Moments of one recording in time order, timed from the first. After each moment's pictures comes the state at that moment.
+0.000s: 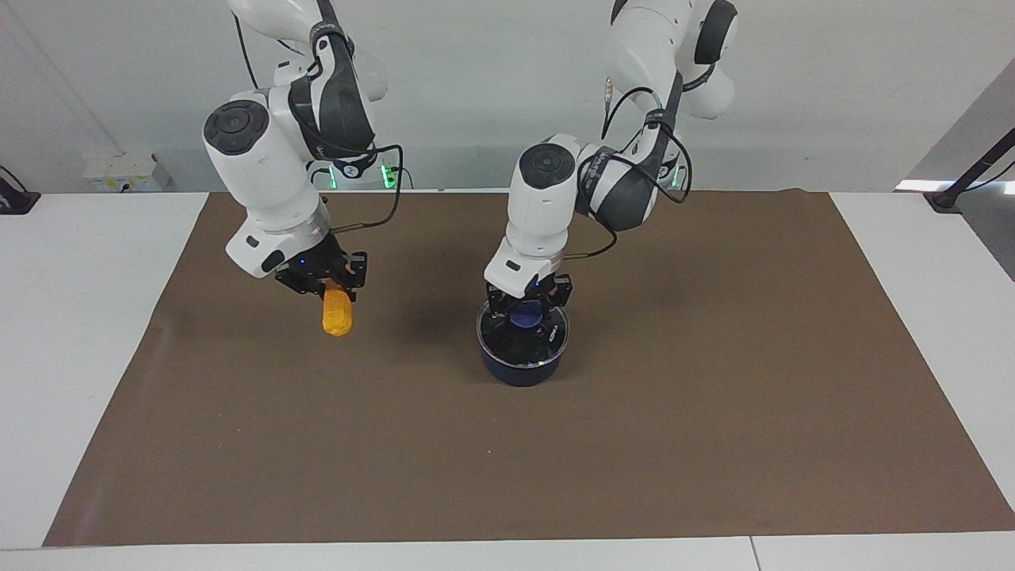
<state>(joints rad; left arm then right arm) -0.73 0.46 0.07 -1.41 -0.06 1.95 -0.71 0.11 0.15 0.06 -1.72 0.05 1.86 0.07</state>
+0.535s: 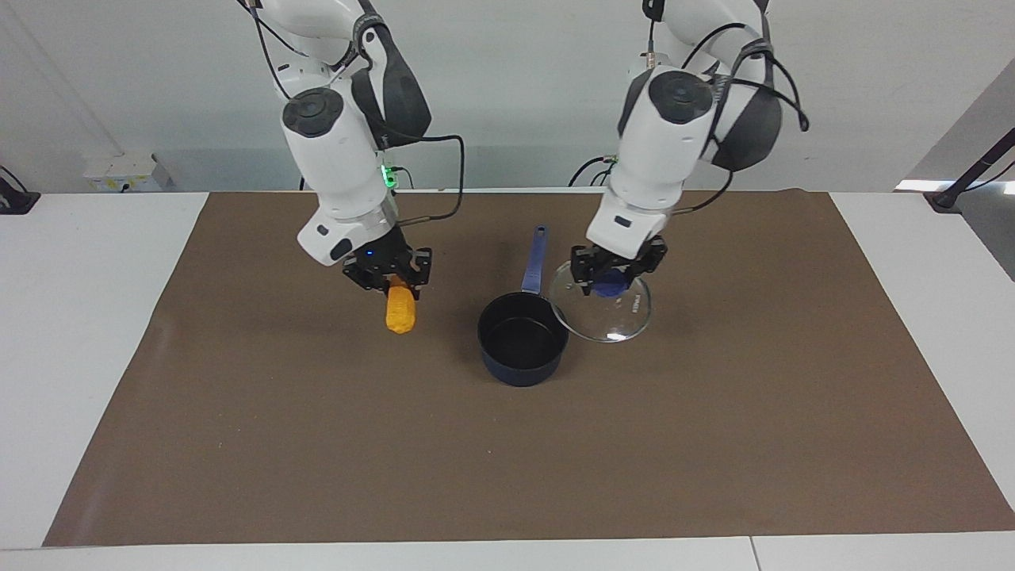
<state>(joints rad) -0.46 0.28 0.09 -1.40 -0.07 1.69 -0.43 0.31 0.19 0.07 -1.71 0.11 2.02 0.37</state>
